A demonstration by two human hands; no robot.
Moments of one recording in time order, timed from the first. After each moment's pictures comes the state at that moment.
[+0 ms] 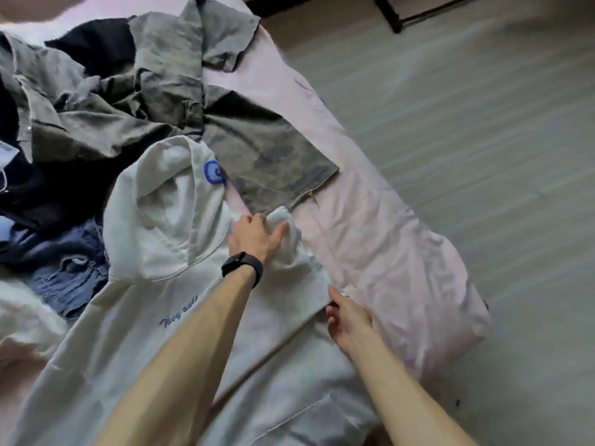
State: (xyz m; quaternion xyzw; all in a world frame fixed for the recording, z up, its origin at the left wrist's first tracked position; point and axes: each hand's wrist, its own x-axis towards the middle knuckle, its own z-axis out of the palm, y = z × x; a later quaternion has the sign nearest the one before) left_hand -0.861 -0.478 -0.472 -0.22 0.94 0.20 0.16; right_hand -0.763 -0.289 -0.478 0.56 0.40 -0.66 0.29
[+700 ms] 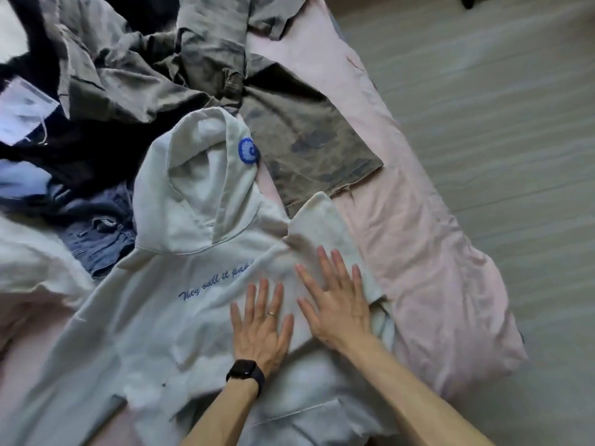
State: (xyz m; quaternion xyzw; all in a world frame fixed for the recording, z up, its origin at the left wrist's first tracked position) left_hand -0.666 -0.466 -0.524 -0.18 0.95 0.09 0.23; right_hand -0.764 -0.306 -0.507 -0.25 0.95 -0.17 0.12
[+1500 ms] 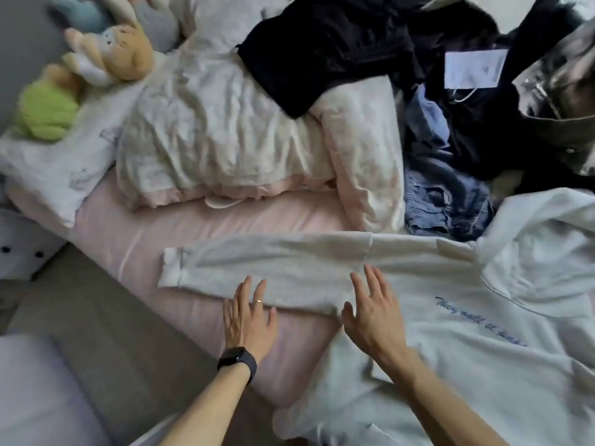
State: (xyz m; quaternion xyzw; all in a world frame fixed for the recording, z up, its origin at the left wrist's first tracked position) left_hand -0.339 -0.703 -0.454 -0.65 0.73 0.19 0.07; right_hand -0.574 -0.638 -0.425 -0.54 0.79 -0.04 0.28
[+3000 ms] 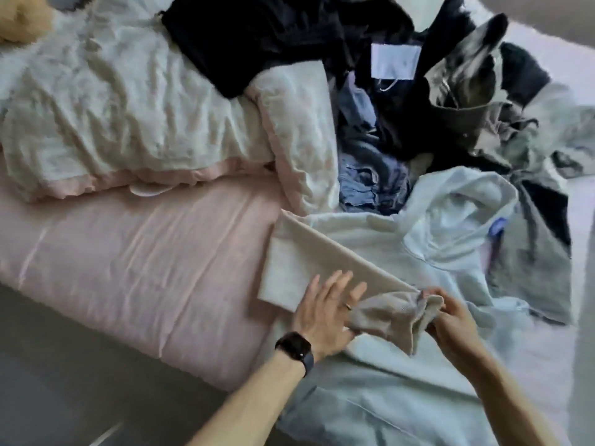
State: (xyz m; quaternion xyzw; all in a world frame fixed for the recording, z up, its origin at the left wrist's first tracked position) left_hand -0.497 -0.635 -0.418 -0.27 0.93 0.24 0.04; right_hand -0.703 -0.520 -0.363 -0.08 0.77 -0.42 0.47
